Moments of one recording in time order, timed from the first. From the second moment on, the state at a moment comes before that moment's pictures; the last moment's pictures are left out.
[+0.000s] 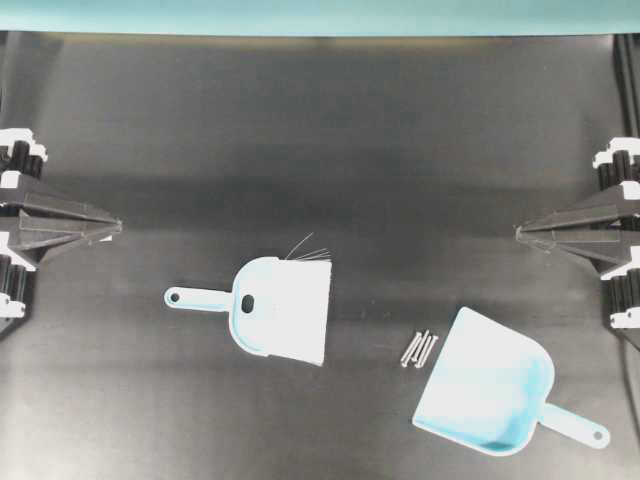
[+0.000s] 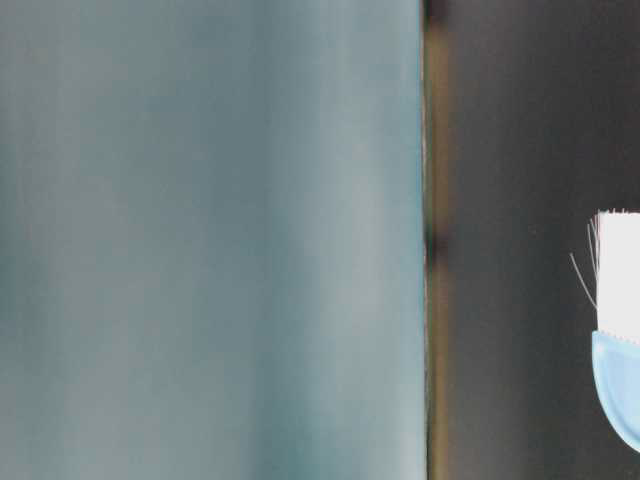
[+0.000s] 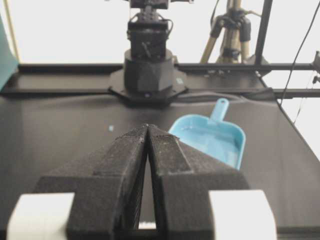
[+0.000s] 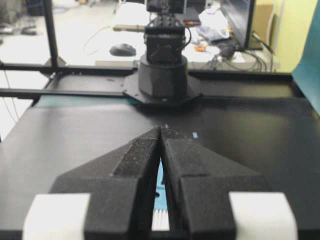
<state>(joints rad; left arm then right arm) 0.00 -0.96 1.17 0.00 -0.29 0.00 0.07 -0.97 1.18 0.00 -0.29 -0.01</state>
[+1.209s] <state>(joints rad) -0.04 -0.37 1.10 0.05 -0.04 0.03 0.07 -1.42 1.29 -0.01 0.49 -0.02</state>
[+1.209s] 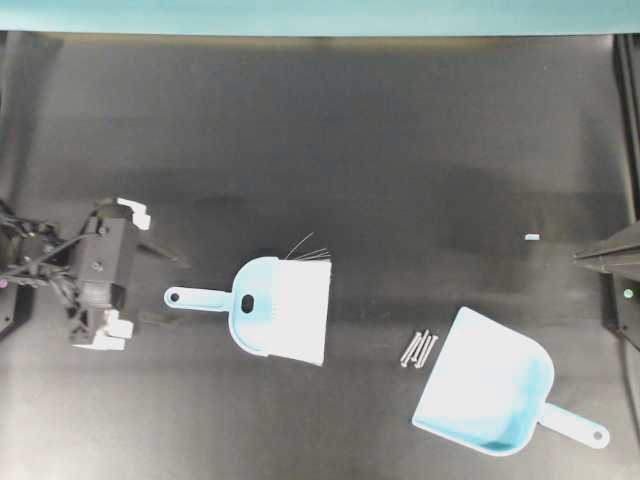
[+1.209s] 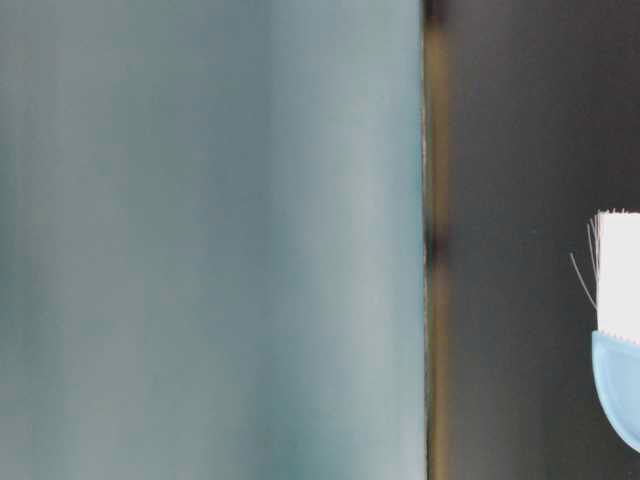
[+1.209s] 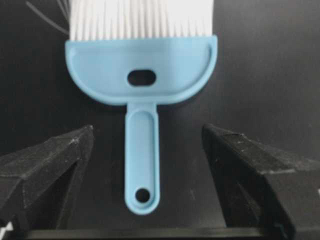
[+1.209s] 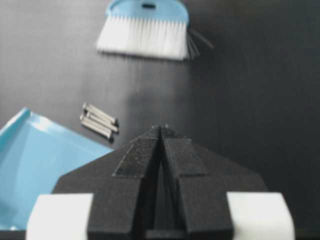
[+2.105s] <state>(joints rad) -0.01 0.08 1.15 0.05 -0.58 -0.02 0.07 -1.50 1.36 -0.02 0.40 -0.05</state>
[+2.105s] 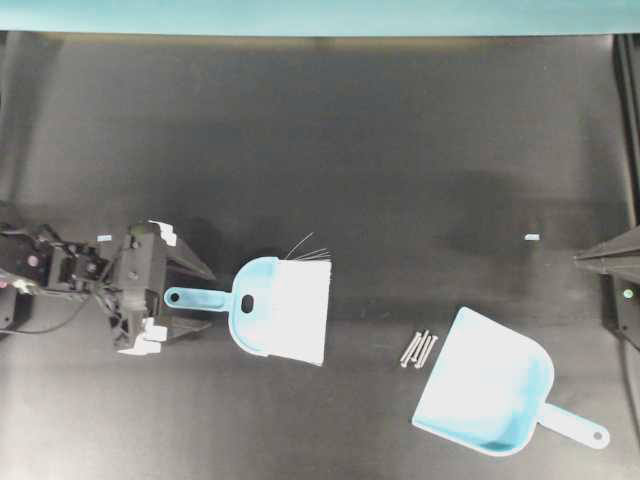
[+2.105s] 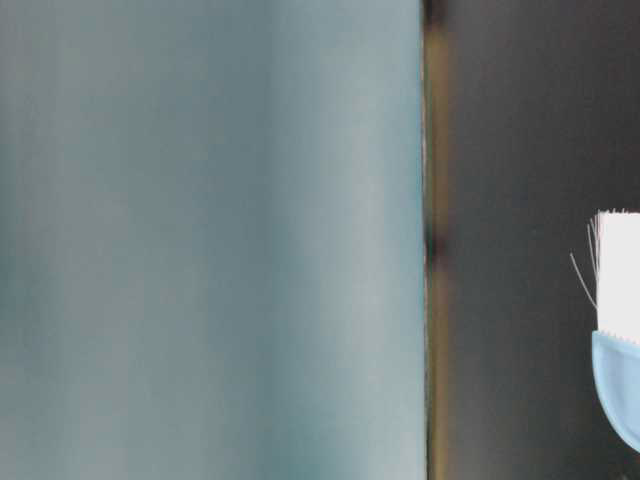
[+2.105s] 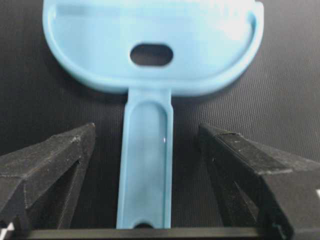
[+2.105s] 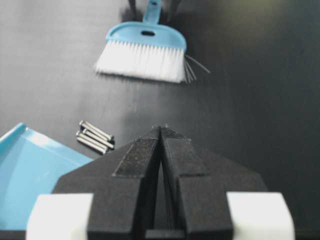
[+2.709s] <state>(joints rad) -0.03 0.13 1.10 0.05 -0.54 -0.03 0.07 -1.51 1.36 -0.02 0.40 -0.05</state>
